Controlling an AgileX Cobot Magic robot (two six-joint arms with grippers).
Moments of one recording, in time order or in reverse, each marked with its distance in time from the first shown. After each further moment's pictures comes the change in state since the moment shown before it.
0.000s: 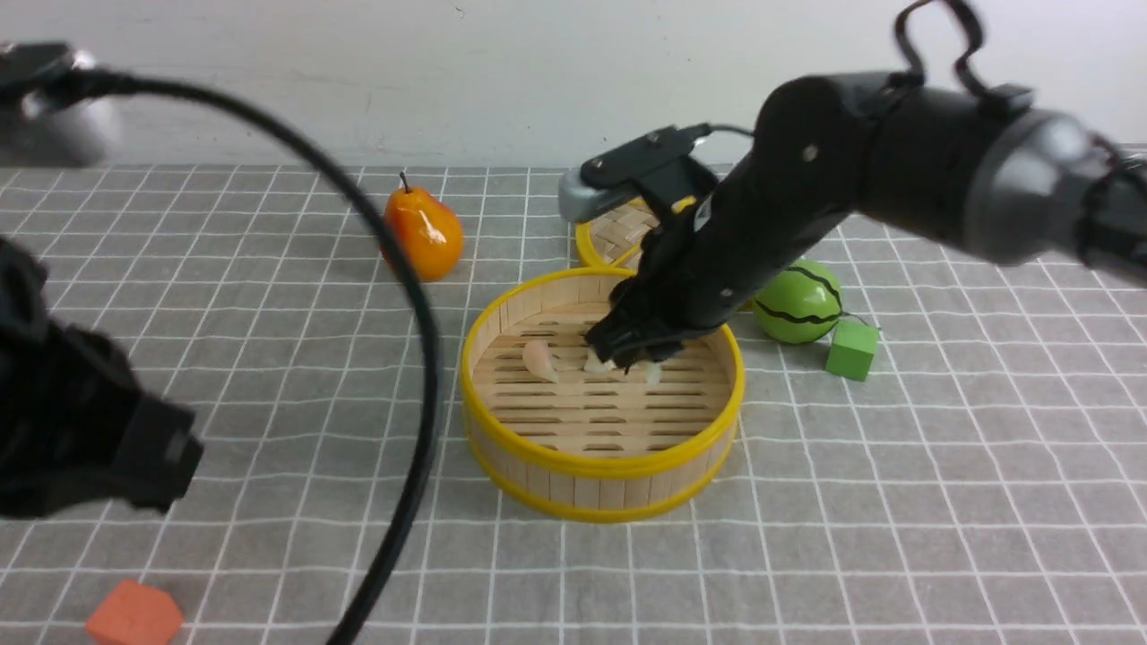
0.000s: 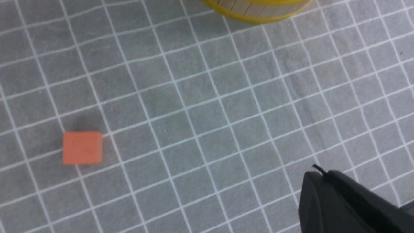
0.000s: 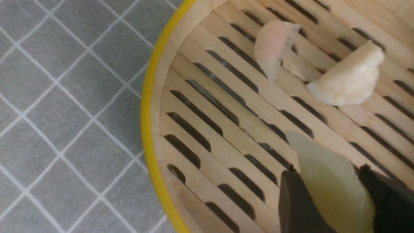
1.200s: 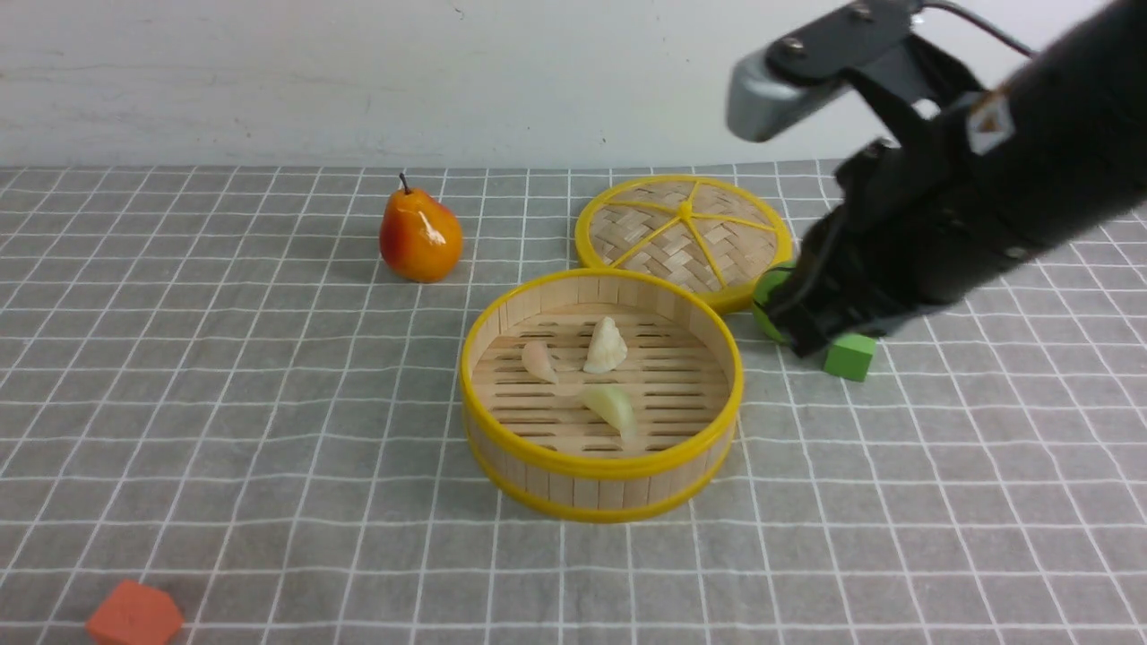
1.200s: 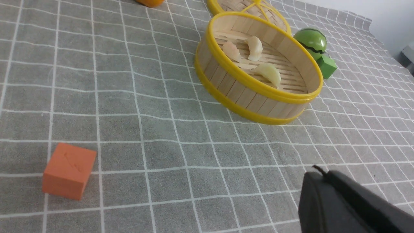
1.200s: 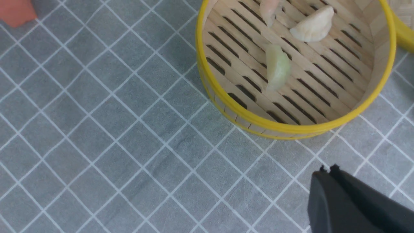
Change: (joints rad) right arm 0.012 -0.651 0.328 -0.039 0.183 0.021; left arm 0.000 -0.901 0.805 0.075 -0.577 -0.266
